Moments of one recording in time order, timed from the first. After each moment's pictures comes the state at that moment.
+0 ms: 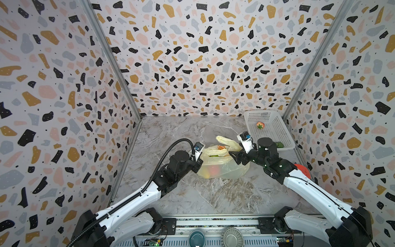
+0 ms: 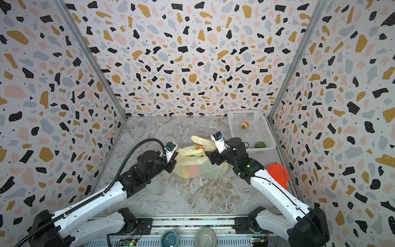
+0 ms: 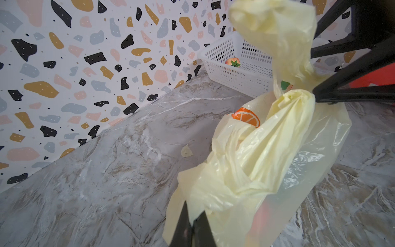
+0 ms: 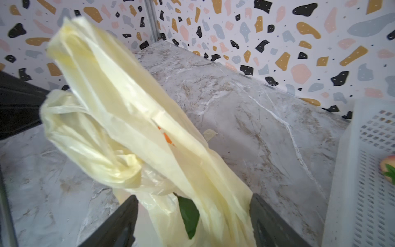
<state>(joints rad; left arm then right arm) -0.72 0.99 0.68 -0.04 -0.11 0.12 0.55 1.10 0.85 -0.19 -0.16 -0.04</state>
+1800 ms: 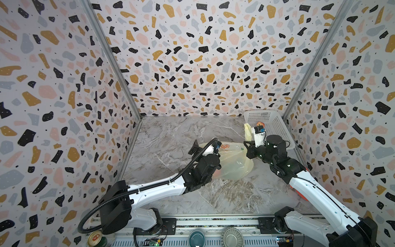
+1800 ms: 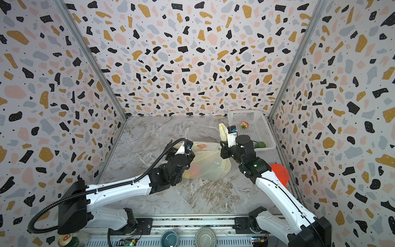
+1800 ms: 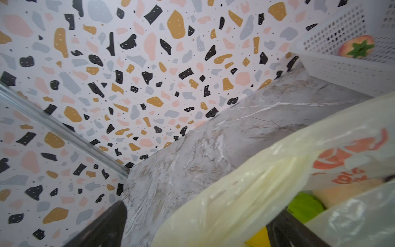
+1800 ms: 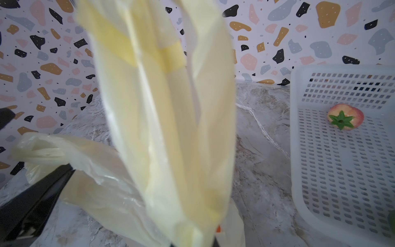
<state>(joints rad) -1.03 1.35 0.89 0.11 -1.04 0.23 0.47 1.02 0.88 -0.27 -0.10 0.18</state>
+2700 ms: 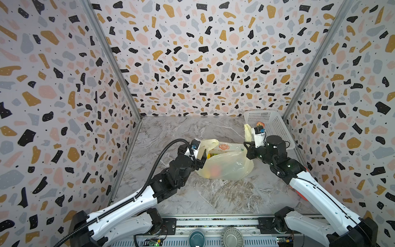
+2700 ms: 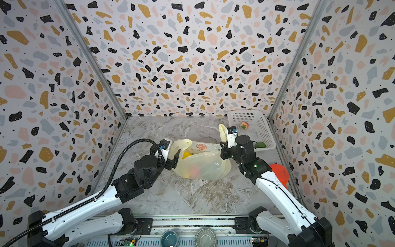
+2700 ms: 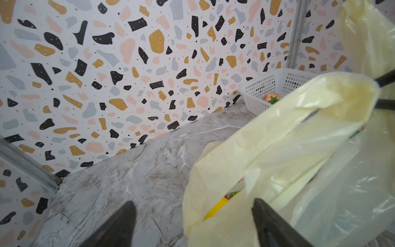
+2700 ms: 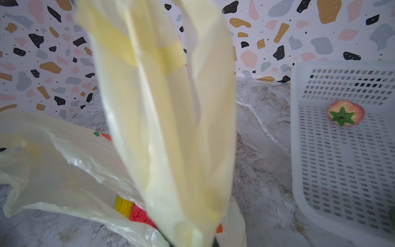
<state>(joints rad) -0.92 0.94 0.75 -0.04 -0.51 0.04 0.47 1.02 0.88 -0.28 -0.10 0.19</state>
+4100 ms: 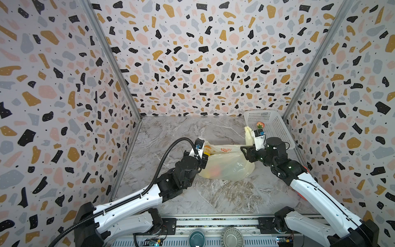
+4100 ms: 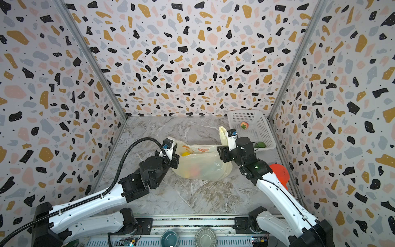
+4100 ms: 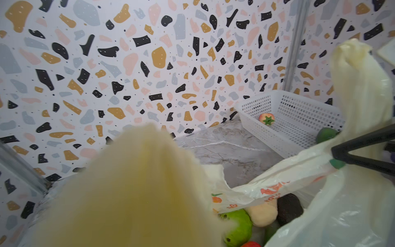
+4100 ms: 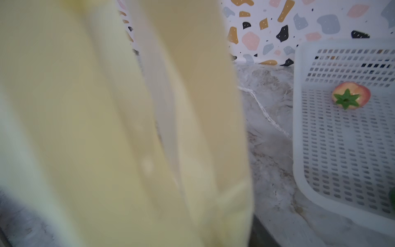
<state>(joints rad) -1.00 1.00 0.77 0.06 -0.60 0.00 0.47 1.01 0.88 -0.39 -0.12 0.19</state>
